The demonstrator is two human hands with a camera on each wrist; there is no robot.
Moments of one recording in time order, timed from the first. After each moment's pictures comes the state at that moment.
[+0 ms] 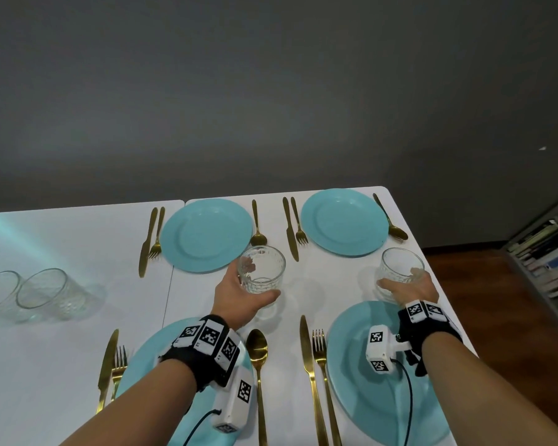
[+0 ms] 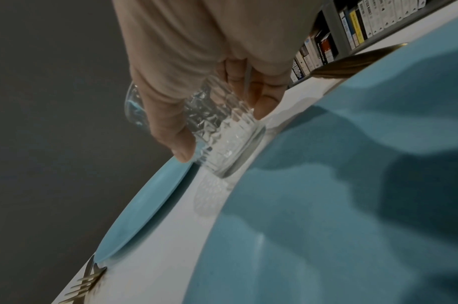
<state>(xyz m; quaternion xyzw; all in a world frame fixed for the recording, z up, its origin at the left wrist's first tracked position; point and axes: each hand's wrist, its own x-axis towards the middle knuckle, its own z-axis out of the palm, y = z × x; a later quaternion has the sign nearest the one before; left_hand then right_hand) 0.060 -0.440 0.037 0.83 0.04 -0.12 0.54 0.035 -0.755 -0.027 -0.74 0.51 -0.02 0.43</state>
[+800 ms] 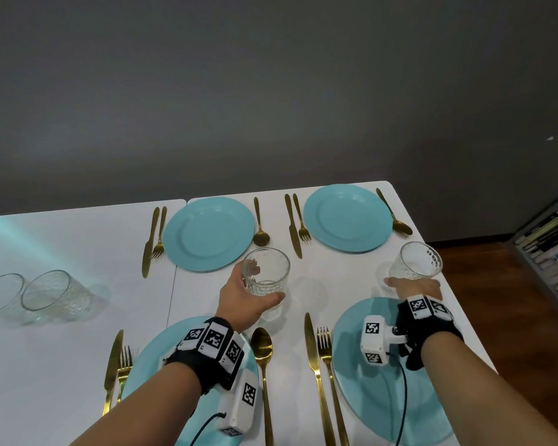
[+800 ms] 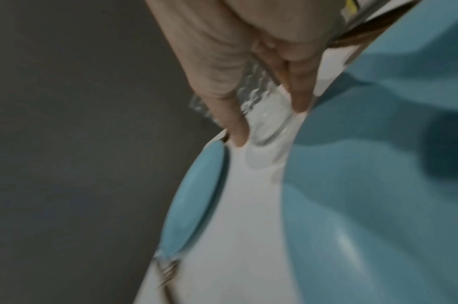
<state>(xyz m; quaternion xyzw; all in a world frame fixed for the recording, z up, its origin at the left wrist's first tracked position) 0.061 -0.438 0.022 0.84 0.05 -0.14 0.51 0.029 -0.729 0.012 -0.67 0.58 0.03 0.46</state>
